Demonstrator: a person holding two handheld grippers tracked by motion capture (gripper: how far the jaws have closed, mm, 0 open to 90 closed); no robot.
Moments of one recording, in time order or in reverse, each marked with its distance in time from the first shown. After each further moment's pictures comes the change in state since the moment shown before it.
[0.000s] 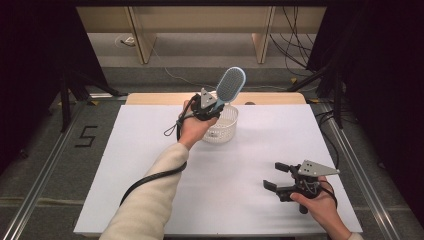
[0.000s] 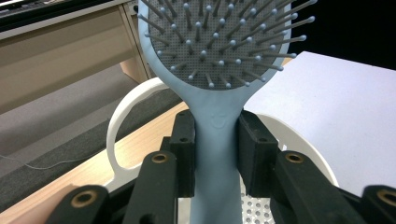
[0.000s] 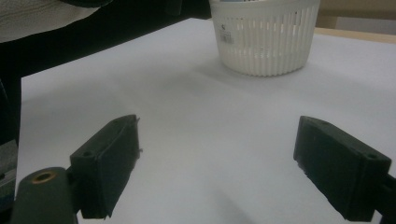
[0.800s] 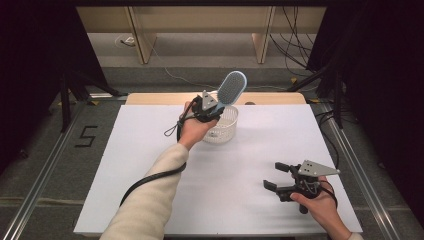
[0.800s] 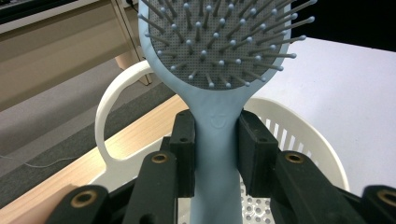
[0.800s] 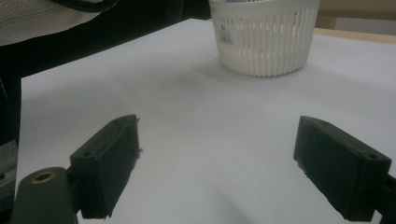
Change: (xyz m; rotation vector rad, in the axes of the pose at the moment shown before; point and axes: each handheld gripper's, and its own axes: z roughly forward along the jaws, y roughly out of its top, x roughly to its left) left arm -0.001 -0.007 0.005 0.033 -0.015 0.025; right arm 0.000 0.000 0.000 -0.004 0.000 0.004
